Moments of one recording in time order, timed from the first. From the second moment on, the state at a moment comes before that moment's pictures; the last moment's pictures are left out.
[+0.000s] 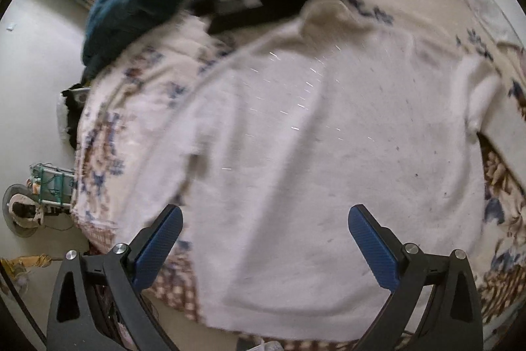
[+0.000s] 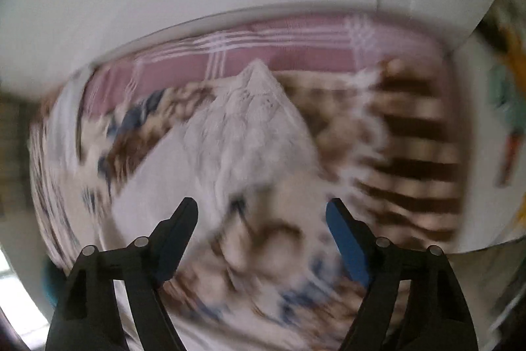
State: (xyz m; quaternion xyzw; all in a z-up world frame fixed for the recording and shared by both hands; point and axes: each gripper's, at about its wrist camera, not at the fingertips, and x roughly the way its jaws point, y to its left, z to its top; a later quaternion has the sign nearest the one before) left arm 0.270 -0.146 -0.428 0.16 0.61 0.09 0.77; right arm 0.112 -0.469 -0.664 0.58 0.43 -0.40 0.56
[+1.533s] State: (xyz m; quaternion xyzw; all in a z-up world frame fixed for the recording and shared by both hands) left arm 0.305 0.092 -0.533 0.00 0.60 0.22 0.77; right arm 0.505 0.104 -0.657 -0.01 0.58 0.04 0.81
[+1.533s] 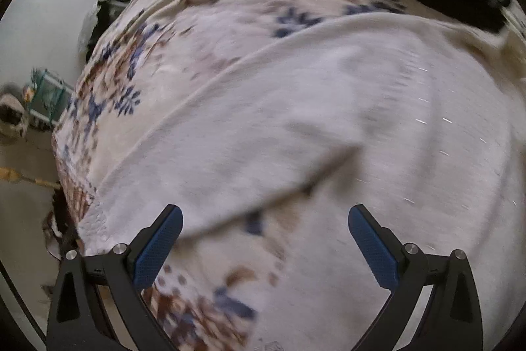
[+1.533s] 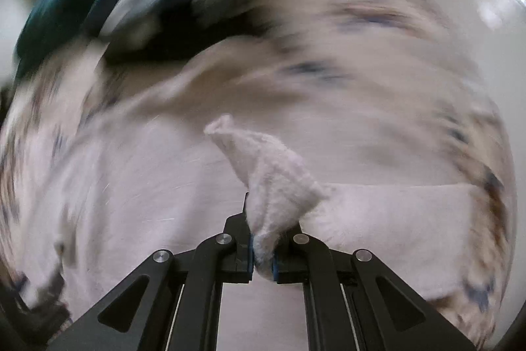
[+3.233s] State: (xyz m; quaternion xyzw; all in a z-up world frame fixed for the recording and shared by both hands) left arm 0.035 0.397 -0.562 -0.69 0.32 0.36 0.55; right arm 0.411 0.134 -0.676 0.03 0.67 -0.04 0.74
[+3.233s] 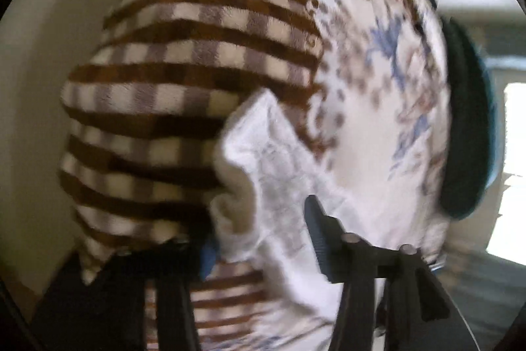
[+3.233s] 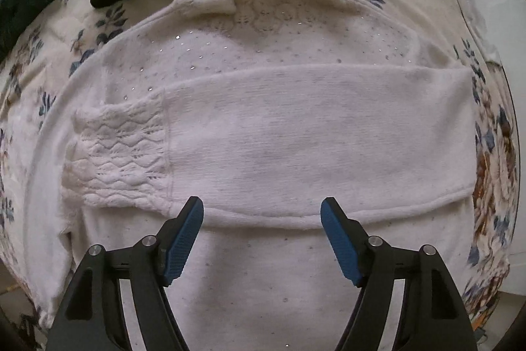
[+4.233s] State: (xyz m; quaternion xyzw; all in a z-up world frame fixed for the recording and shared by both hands) left arm 0.403 -0.072 -0.444 -0.14 0.50 -0.07 0.85; right arm 0.342 -0.088 -0.678 0.10 0.66 -0.13 0.73
